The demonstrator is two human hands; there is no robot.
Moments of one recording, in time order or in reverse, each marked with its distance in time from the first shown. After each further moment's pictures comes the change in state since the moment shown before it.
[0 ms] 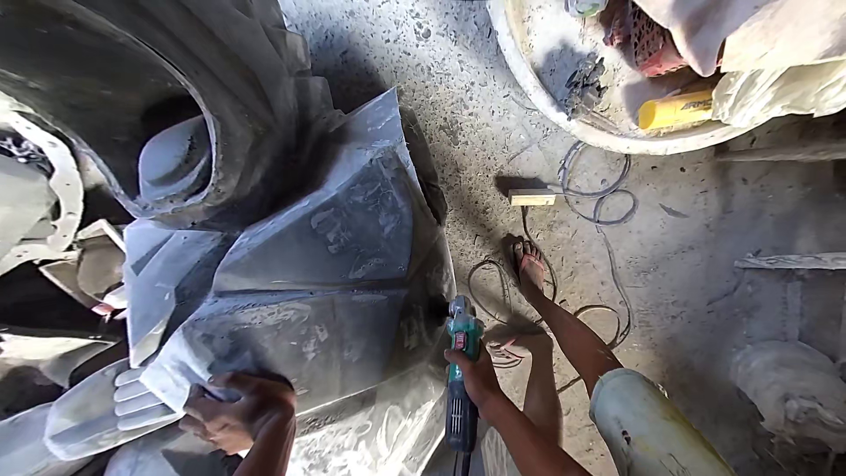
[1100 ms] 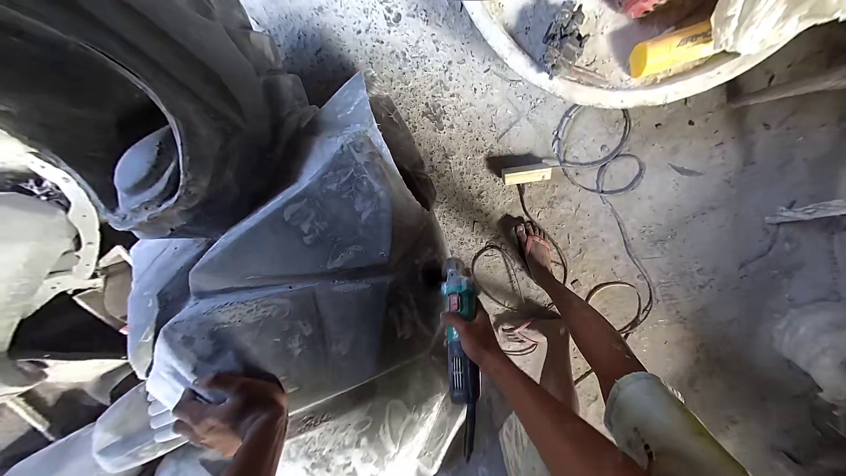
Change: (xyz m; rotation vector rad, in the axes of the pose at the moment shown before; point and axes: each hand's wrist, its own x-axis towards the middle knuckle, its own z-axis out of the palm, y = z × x) left_hand 0.008 -0.008 0.005 -0.075 -0.012 0.041; right_hand 0.041 -0.012 -0.005 -0.038 -0.066 -0.169
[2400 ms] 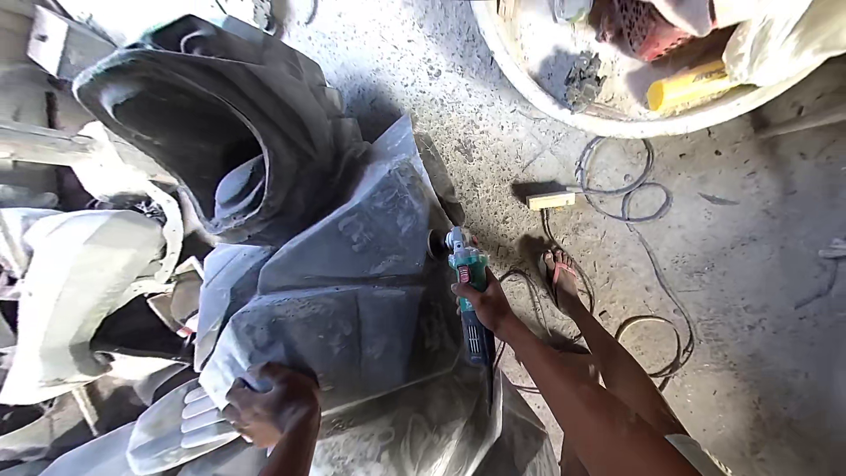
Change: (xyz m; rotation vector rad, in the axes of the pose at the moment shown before) left_hand -0.010 0.010 -0.011 0.031 -0.021 -0.050; right_hand 0.031 -0.072 0.020 -0.079 -0.236 -0.298
